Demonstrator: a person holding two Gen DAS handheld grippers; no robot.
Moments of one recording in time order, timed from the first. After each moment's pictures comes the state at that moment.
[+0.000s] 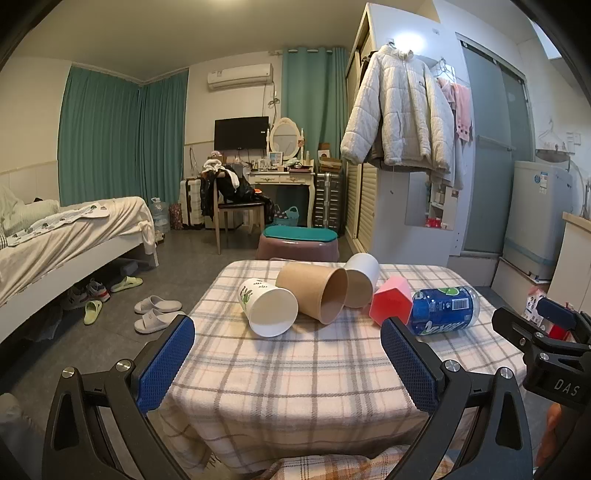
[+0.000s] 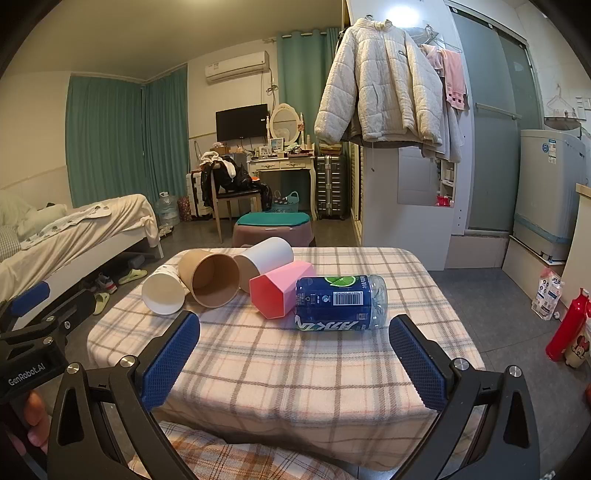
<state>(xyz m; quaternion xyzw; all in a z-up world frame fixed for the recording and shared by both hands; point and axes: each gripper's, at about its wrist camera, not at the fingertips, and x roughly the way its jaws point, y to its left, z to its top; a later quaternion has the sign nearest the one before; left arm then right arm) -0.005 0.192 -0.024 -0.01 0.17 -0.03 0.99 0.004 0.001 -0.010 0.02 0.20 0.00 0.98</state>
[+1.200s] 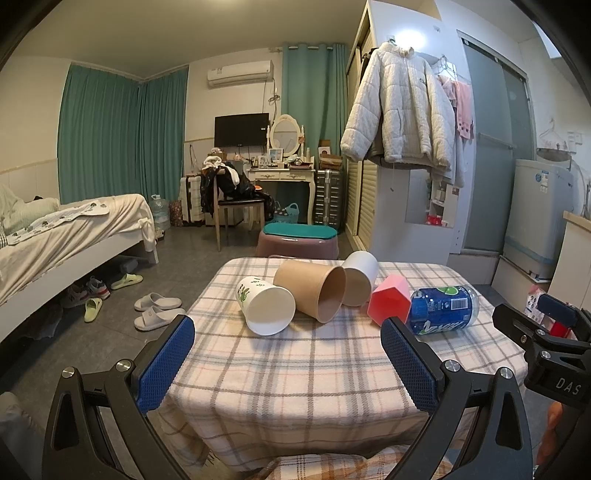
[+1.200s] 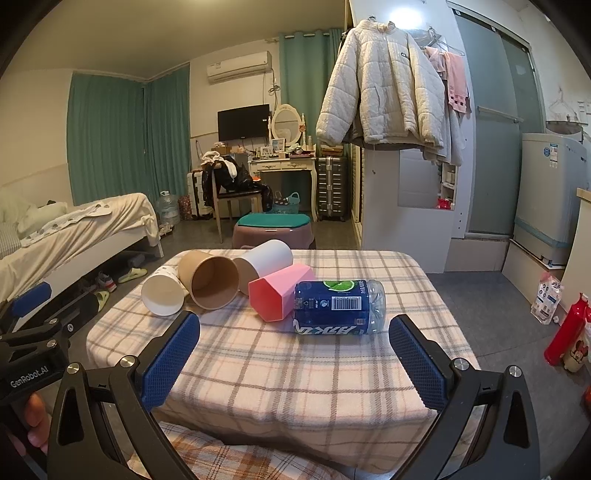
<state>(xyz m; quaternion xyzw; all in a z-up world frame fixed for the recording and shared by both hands) 0.003 0.187 -0.036 -0.01 0.18 -0.03 0.98 0.007 0.000 -0.019 0.02 0.20 0.00 0.98</state>
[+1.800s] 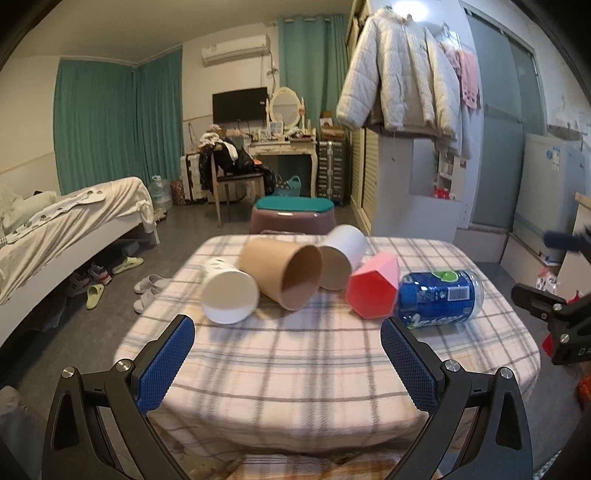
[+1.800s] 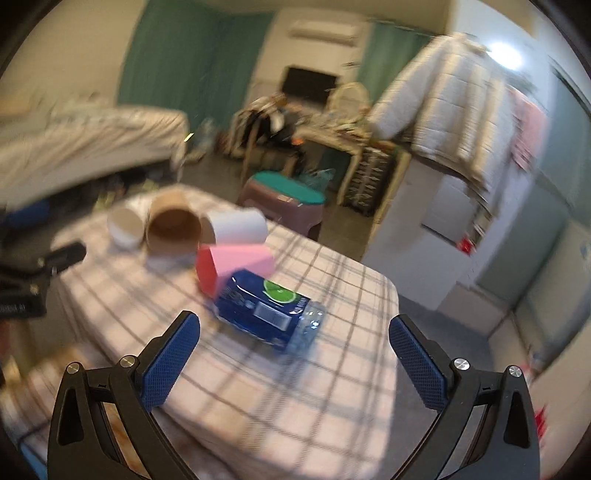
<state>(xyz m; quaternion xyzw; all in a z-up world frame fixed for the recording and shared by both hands) 0.045 0.120 -0.041 0.01 0.24 -0.01 0.97 0.081 -0.067 0.004 -0.22 0.28 0.10 0.93</state>
